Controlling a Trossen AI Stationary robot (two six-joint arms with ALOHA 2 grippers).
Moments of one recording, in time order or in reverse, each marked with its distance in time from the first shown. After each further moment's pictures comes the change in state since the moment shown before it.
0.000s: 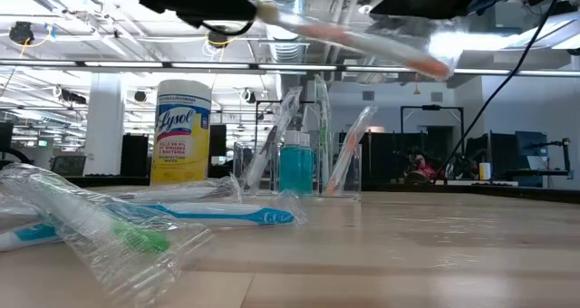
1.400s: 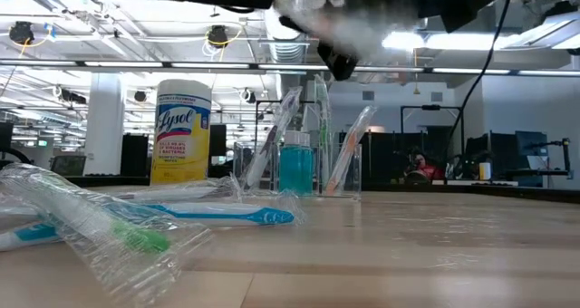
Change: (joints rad) left arm 0.039 0.000 0.073 -0.064 -0.018 0.251; right arm -0.066 0.412 0.202 0.316 -0.343 0.120
